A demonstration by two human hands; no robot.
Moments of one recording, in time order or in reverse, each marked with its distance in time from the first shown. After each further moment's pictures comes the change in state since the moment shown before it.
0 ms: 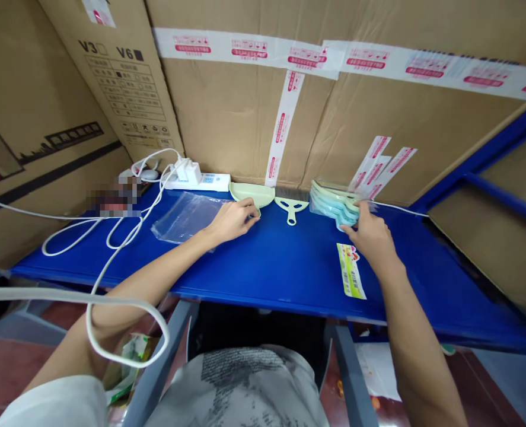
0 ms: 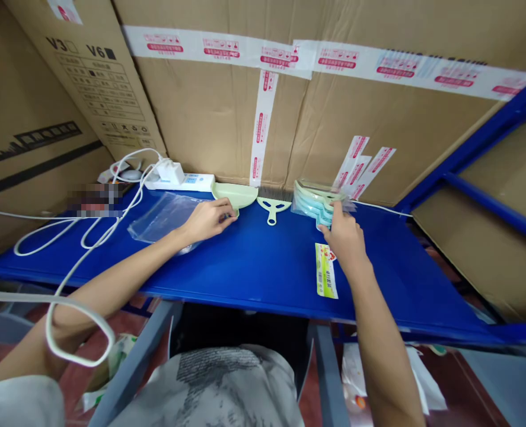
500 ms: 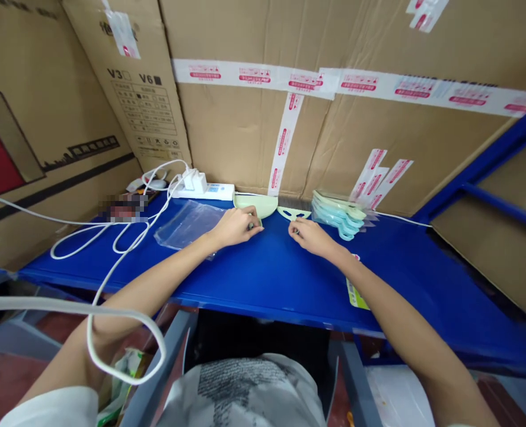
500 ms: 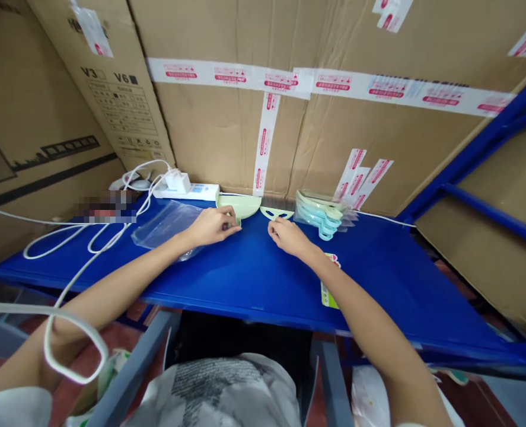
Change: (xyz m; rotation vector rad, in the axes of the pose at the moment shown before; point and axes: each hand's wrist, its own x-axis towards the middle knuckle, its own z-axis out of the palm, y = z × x) left_hand 0.002 -0.003 -0.002 0.077 -0.038 0.032; right_hand 0.034 -0.094 0.060 0.223 -0.369 -0.613
